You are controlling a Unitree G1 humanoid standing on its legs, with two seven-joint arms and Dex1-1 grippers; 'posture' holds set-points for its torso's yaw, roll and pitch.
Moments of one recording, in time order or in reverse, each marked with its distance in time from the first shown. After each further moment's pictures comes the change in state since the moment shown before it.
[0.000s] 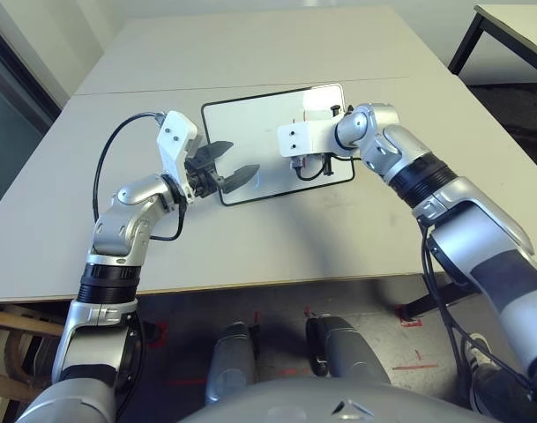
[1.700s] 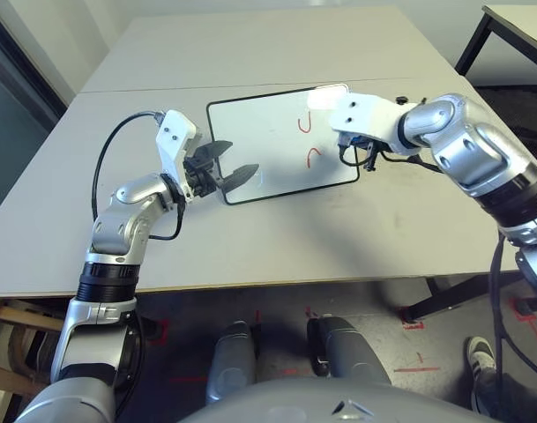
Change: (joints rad) left arm -0.016 0.006 0.001 0.018 0.000 -0.006 -0.012; right arm 0.101 -0.392 0.067 -0.621 0.335 0.386 0.034
